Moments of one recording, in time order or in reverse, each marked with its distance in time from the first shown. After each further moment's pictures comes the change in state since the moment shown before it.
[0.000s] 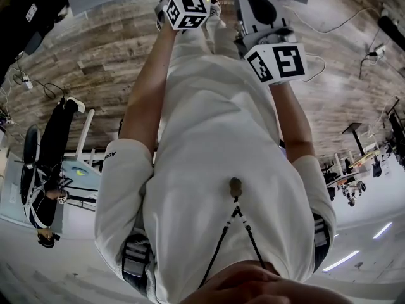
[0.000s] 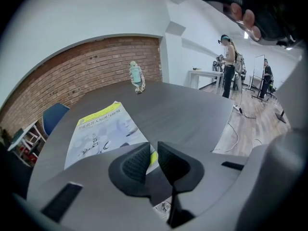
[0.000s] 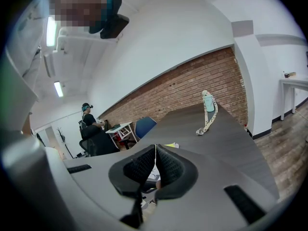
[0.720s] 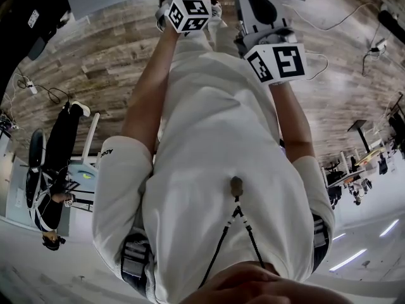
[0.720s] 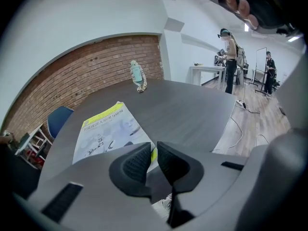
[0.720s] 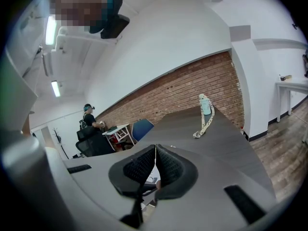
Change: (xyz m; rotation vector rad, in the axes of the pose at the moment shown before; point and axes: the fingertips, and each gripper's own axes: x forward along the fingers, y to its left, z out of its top) left arm -0.006 0.007 -0.001 0.036 0.029 0.053; right arm -0.003 0.000 0.011 -0.002 -0.026 -0.041
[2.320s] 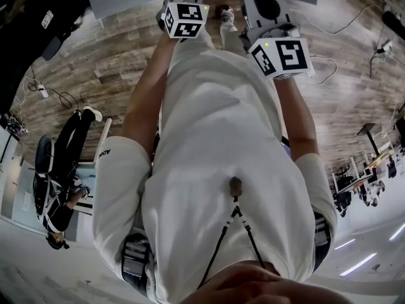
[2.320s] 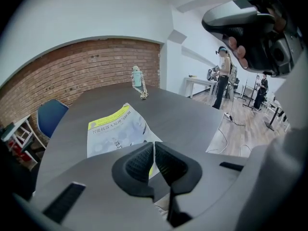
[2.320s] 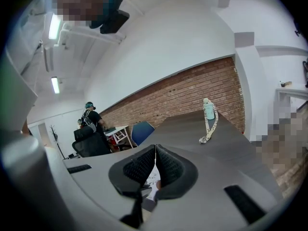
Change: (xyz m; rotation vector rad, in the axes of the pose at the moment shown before) left arm -0.051 0.066 0.001 -0.077 -0.056 -0.165; right arm 0.038 0.062 0.010 -0.042 -0.035 -0.025
